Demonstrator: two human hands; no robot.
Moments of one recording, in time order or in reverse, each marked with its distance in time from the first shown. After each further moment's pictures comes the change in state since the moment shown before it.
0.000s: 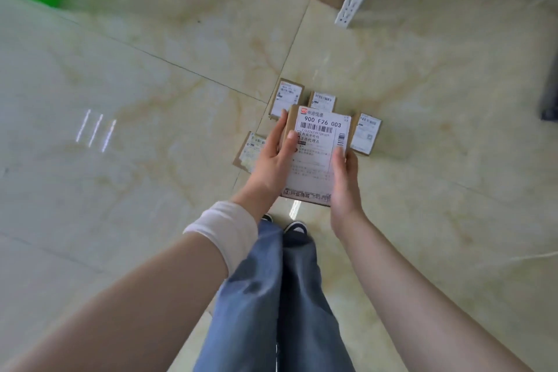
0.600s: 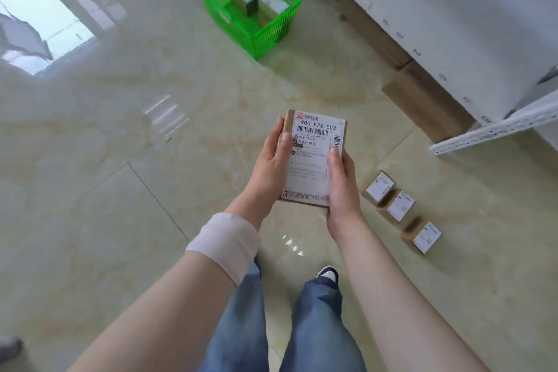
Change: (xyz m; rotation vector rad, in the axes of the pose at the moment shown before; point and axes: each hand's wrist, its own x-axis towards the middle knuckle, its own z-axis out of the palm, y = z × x) left_hand -0.207 0.140 -0.359 -0.317 0.414 0.115; right_hand -0.246 -0.085 0.355 -0.226 -0.366 -0.044
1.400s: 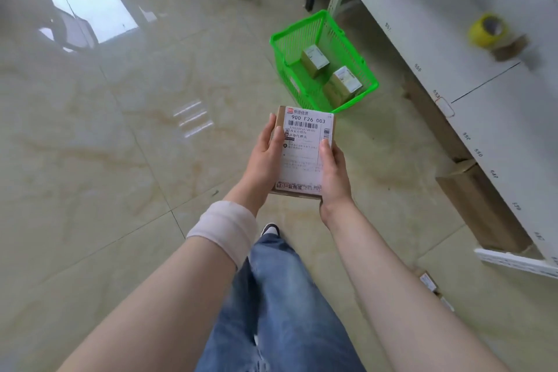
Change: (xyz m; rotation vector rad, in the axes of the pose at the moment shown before) left_hand 0.254 0.193 -0.243 -0.100 0.219 -0.012; right_hand 0.182 -0.127 0.356 -0.055 -0.130 0.029
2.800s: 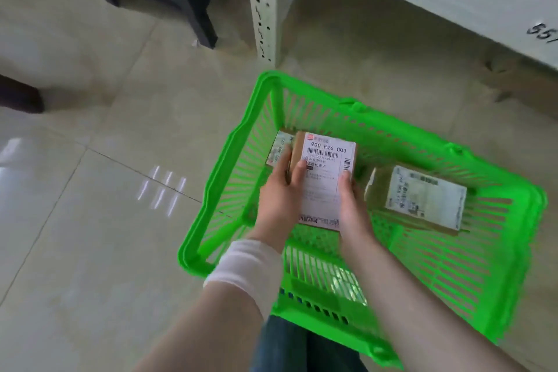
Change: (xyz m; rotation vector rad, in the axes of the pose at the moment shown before) left_hand 0.868 -0.083 0.204 0.676 -0.399 -0.067; right_hand 0.842 0.027 0.080 0.188 0.551 0.218
